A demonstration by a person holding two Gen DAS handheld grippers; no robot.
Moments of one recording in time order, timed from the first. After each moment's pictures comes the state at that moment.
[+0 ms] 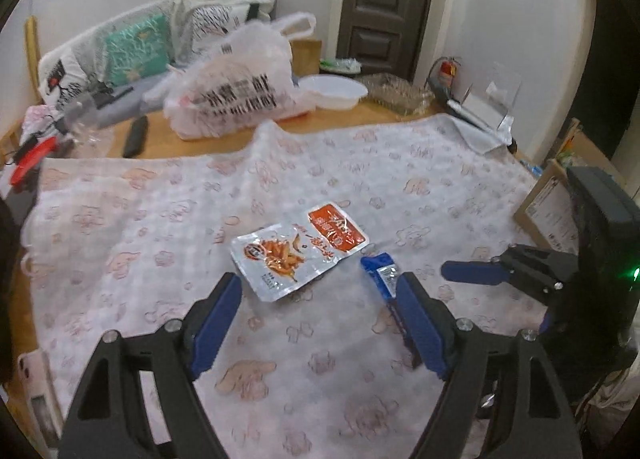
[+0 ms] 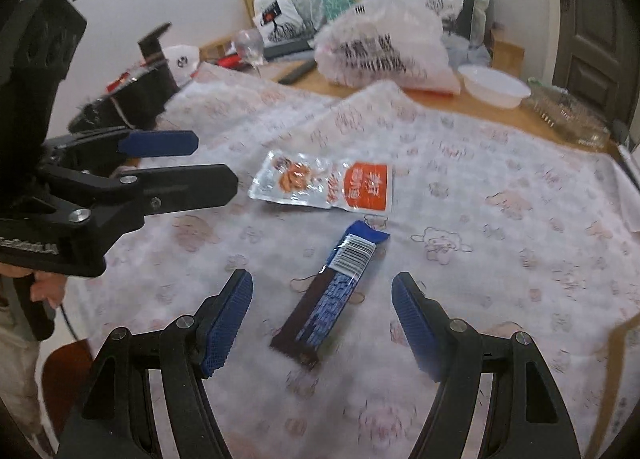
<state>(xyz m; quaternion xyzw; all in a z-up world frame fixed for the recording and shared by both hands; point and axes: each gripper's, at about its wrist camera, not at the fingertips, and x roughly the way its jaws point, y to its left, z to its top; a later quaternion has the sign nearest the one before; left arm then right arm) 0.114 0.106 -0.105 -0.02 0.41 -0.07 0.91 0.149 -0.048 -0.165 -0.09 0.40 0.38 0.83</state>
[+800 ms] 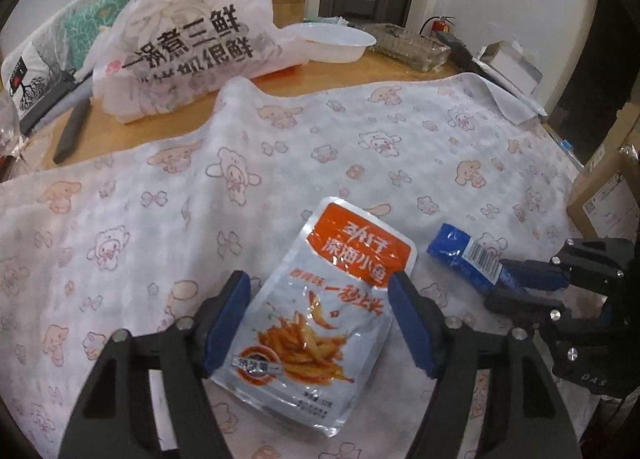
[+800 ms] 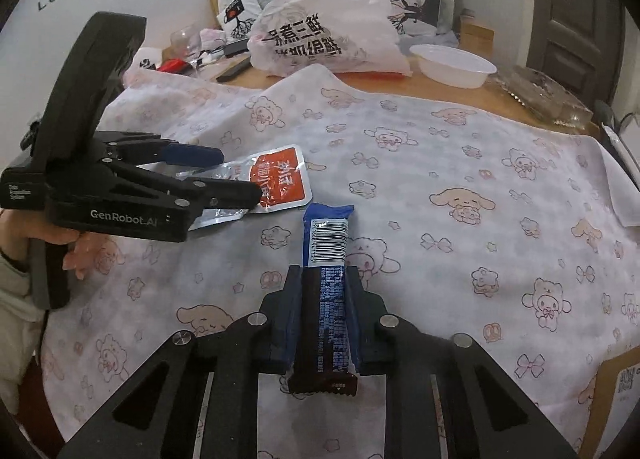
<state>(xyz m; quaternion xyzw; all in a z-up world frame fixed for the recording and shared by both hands) 0.219 0.105 -0.165 0.00 0.46 -0.10 0.88 0.210 -0.068 -0.190 -0.09 0.41 0.33 0.85</state>
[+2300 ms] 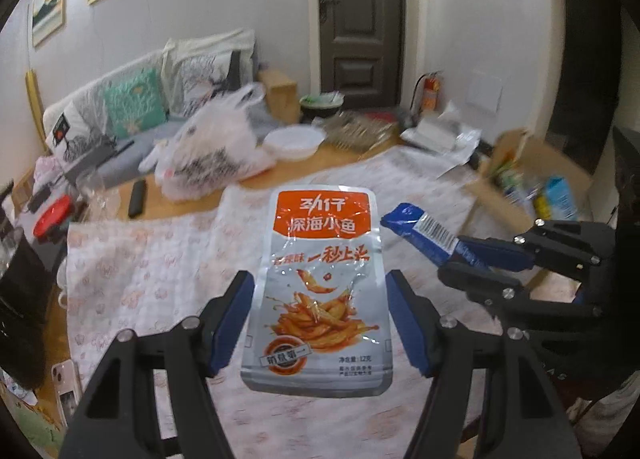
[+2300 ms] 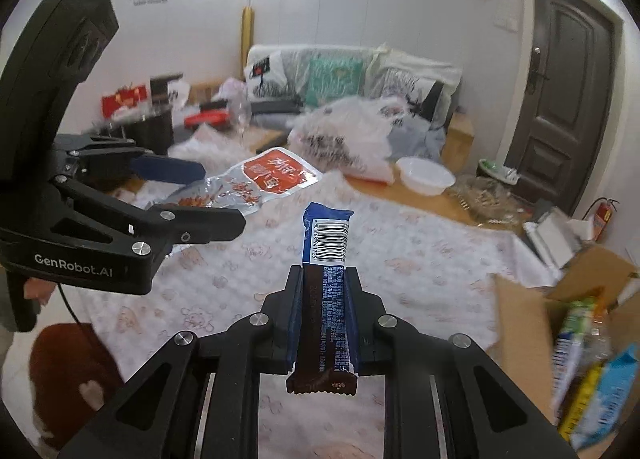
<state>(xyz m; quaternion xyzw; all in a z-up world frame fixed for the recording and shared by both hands) 0.052 0.011 -0.019 0.03 0.33 -0.06 0.94 0.075 -0.143 -0.062 -0.13 0.25 0.33 0.90</state>
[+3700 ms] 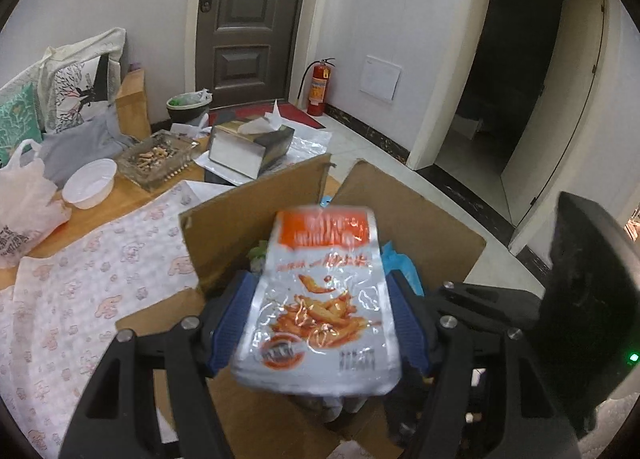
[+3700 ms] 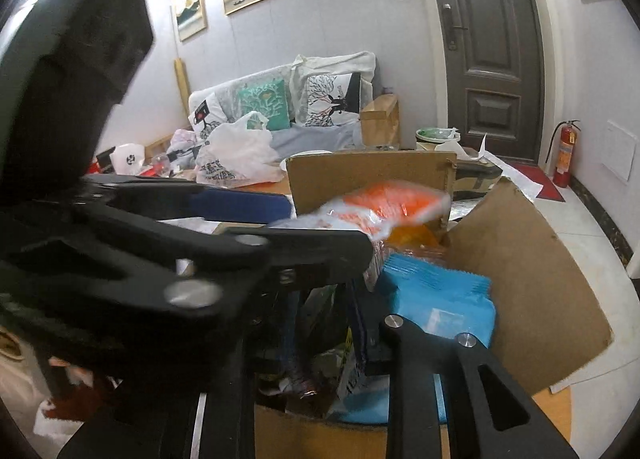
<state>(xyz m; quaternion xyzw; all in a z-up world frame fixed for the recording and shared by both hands) 0.162 -0.262 -0.011 0.01 0.37 -0.24 0.90 0.143 -0.382 -0.073 0.00 0.27 0.29 0.92</state>
